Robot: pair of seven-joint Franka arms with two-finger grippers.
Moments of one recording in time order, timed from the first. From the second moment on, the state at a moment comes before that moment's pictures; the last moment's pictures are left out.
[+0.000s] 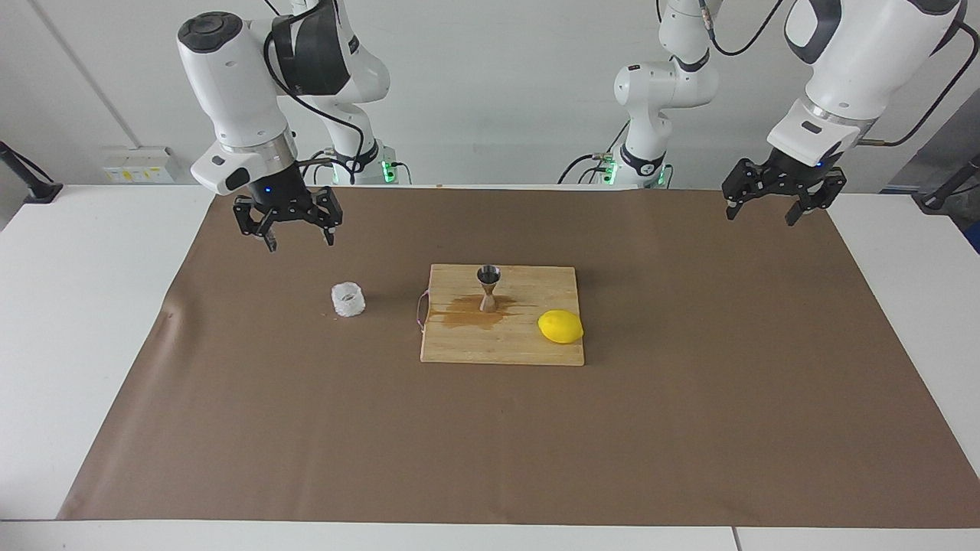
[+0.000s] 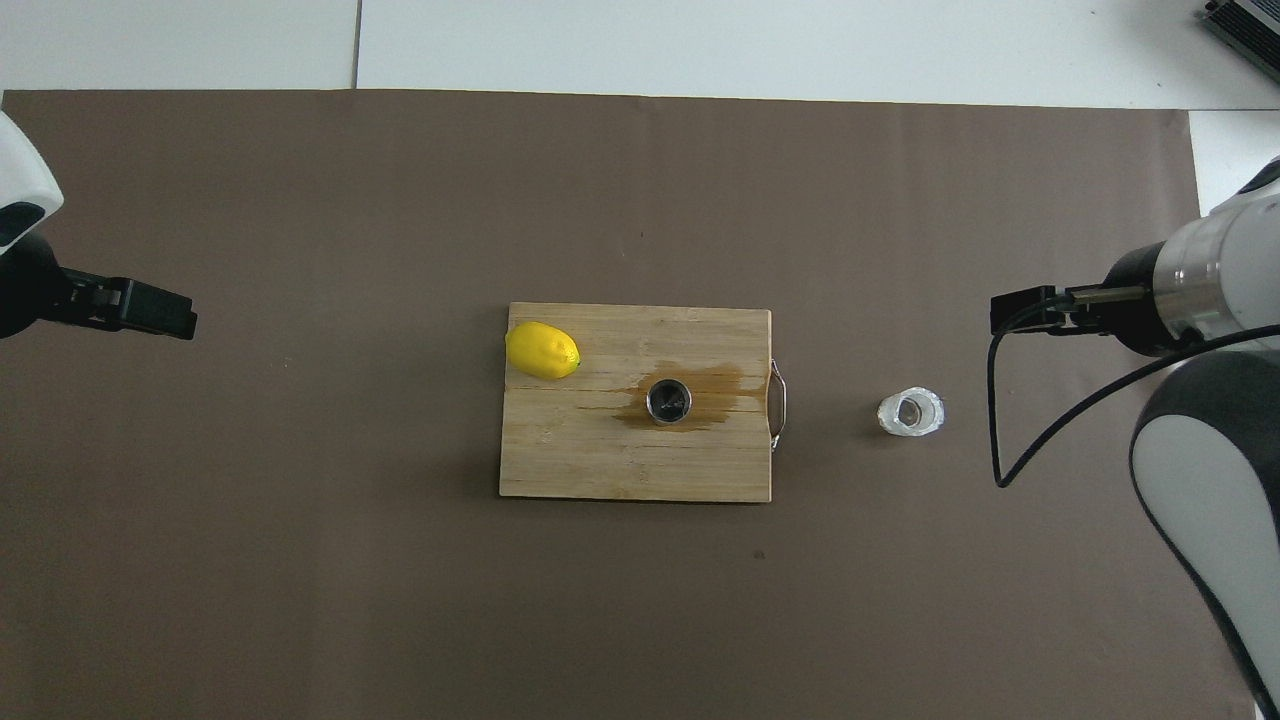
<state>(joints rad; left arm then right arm) -0.02 -0.01 -0.08 -1.59 -0.01 1.59 0.09 0.04 -0.05 0.05 -1.73 0.01 1.77 0.14</state>
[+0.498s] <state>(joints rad) -0.02 -0.01 -0.08 -1.59 -0.01 1.59 0.09 0.04 -0.04 0.04 -1.69 0.01 1.68 0.27</state>
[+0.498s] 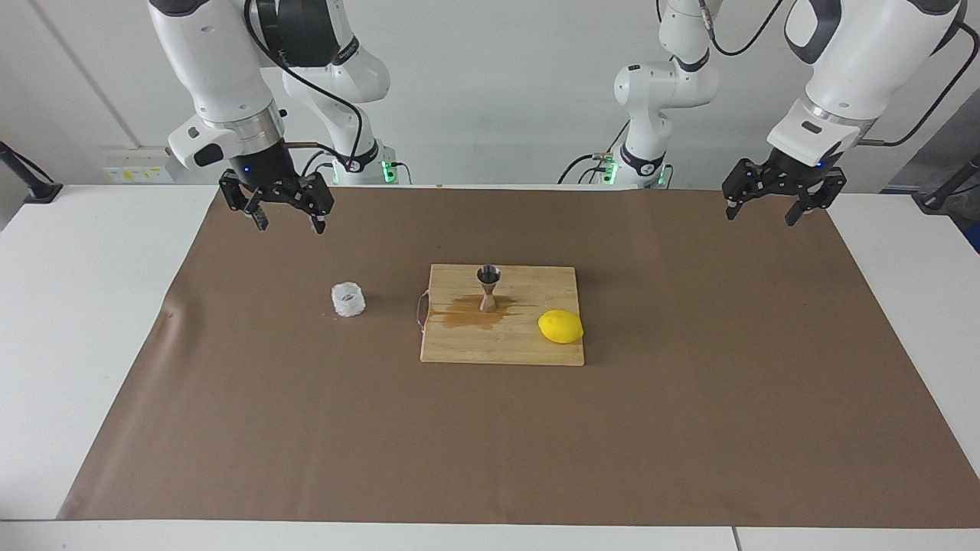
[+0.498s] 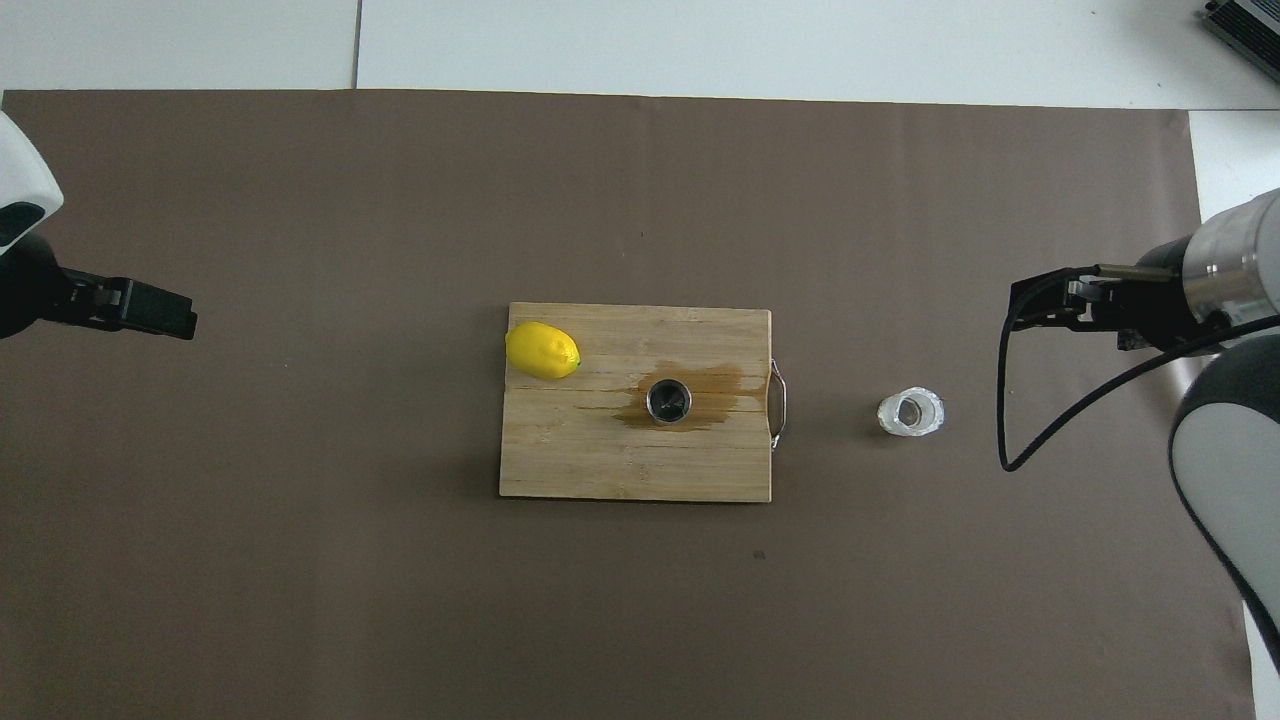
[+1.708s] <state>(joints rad) -0.02 -0.01 -0.08 -1.59 -0.01 1.59 0.09 0.02 -0.05 0.04 -1.68 0.00 1.63 0.25</state>
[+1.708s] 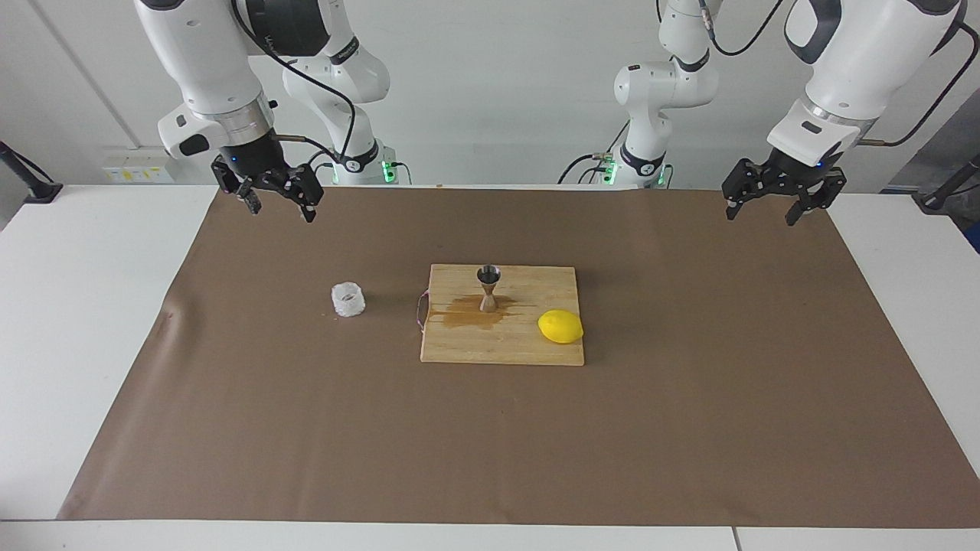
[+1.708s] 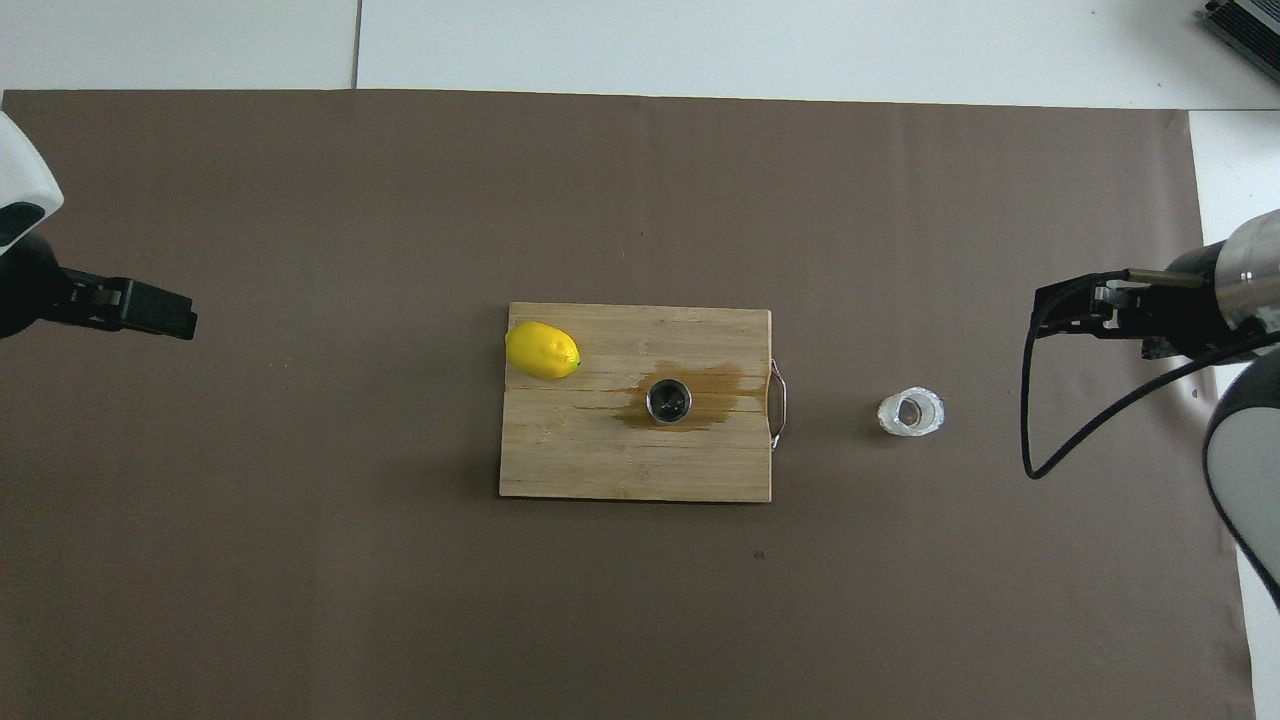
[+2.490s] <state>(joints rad) -0.02 -0.01 -0.08 -1.59 -0.01 1.59 0.09 0.02 -0.05 0.04 -1.68 0.00 1.61 0.19</state>
